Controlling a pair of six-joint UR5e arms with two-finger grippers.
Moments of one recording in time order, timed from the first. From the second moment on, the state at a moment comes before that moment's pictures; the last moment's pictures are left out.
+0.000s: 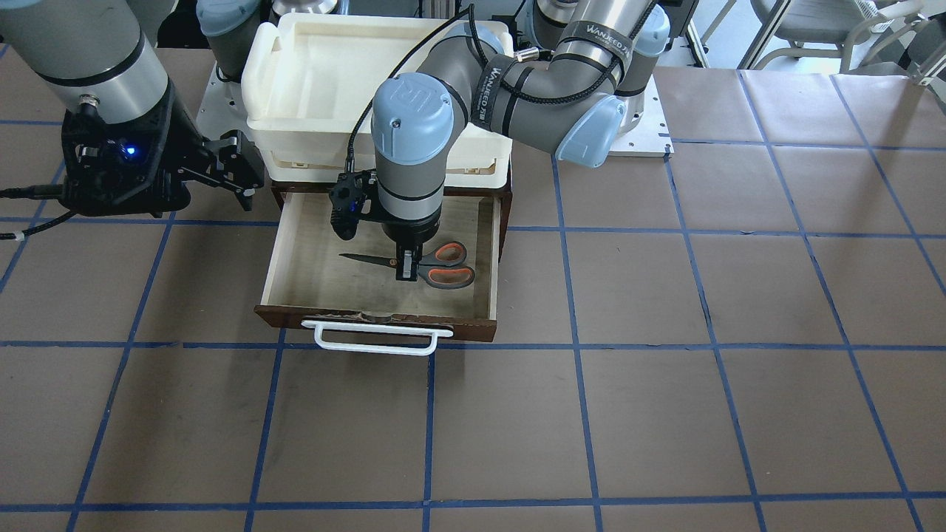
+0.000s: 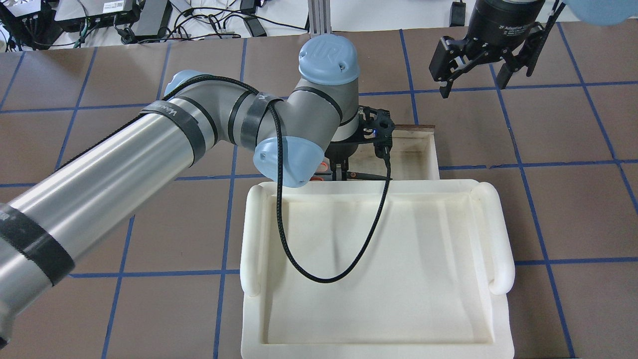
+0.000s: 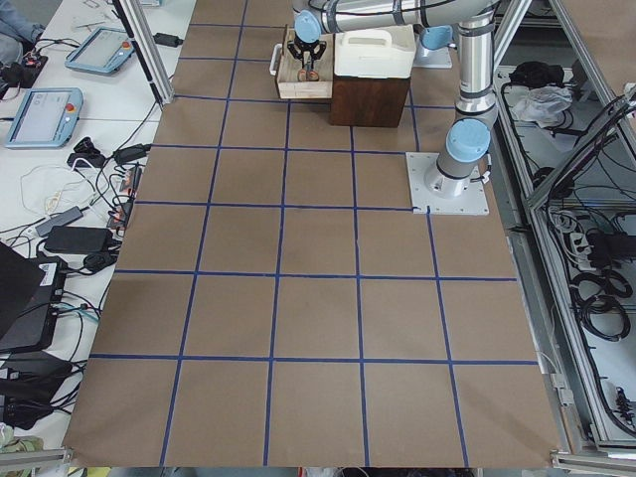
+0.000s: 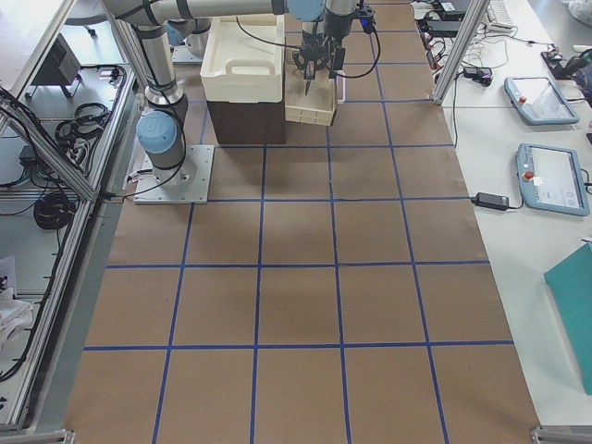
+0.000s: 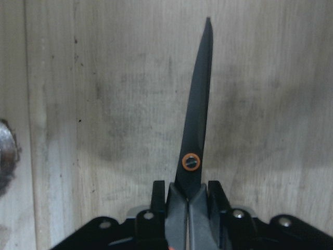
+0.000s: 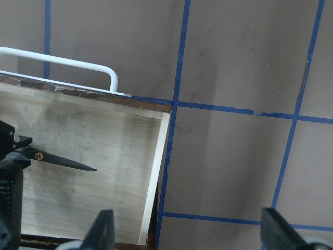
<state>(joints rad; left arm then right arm) -2.04 -1.95 -1.60 -1.18 1.50 1.14 1.58 -1.45 1.39 -1.44 -1.59 -0.12</state>
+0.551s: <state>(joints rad) -2.04 -1.95 -1.61 -1.18 1.50 1.14 1.58 -1.45 1.39 -1.44 -1.59 -0.13</state>
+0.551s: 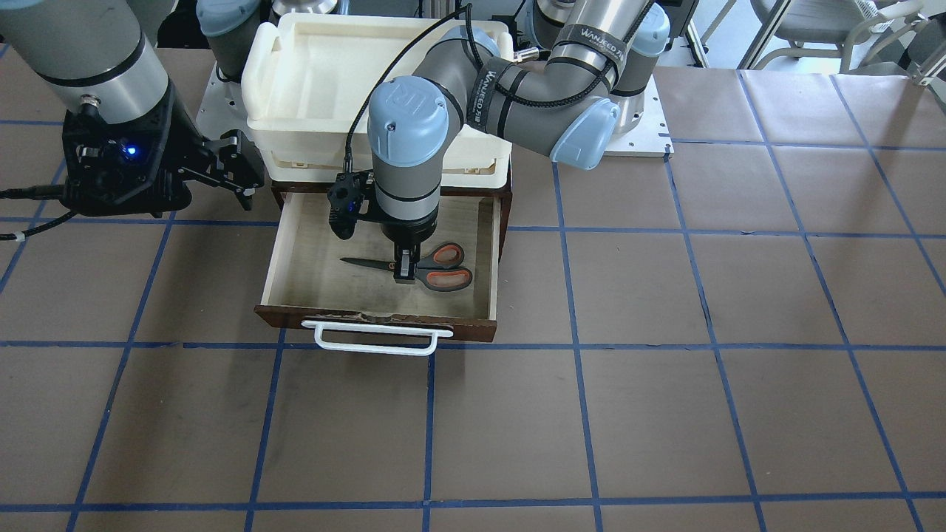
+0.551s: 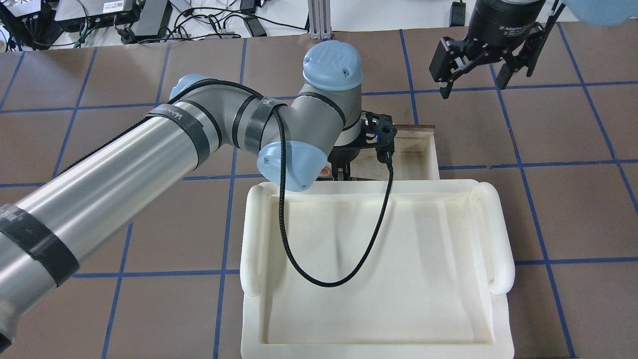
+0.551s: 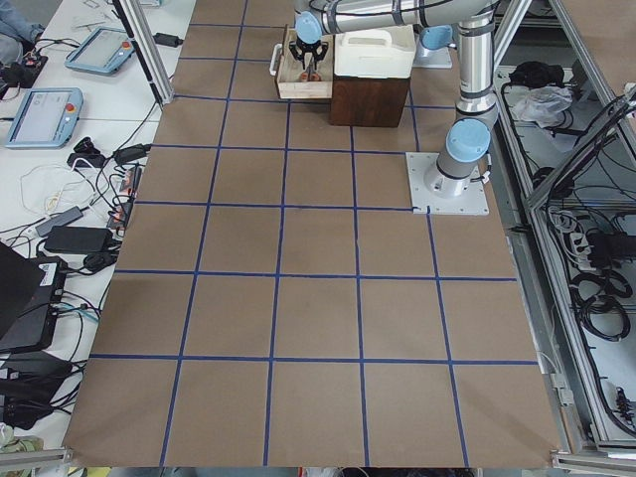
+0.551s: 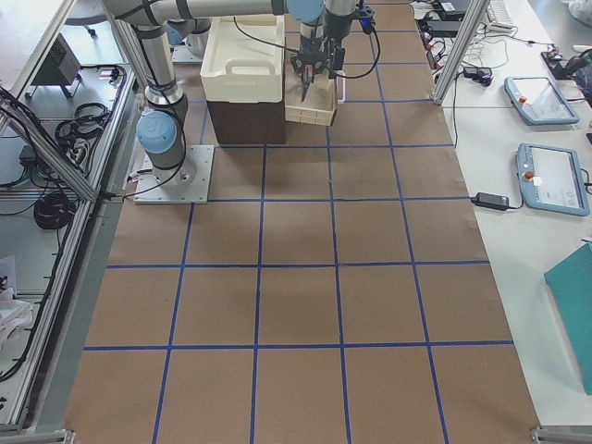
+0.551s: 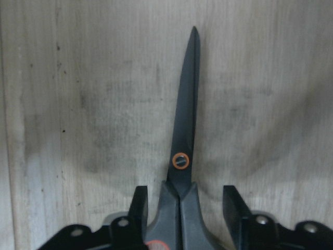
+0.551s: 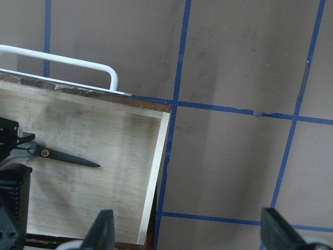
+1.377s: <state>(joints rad) -2.01 -1.84 -1.55 -1.27 1.49 1.13 1.58 -1.45 1.39 -1.45 -1.59 -0.13</state>
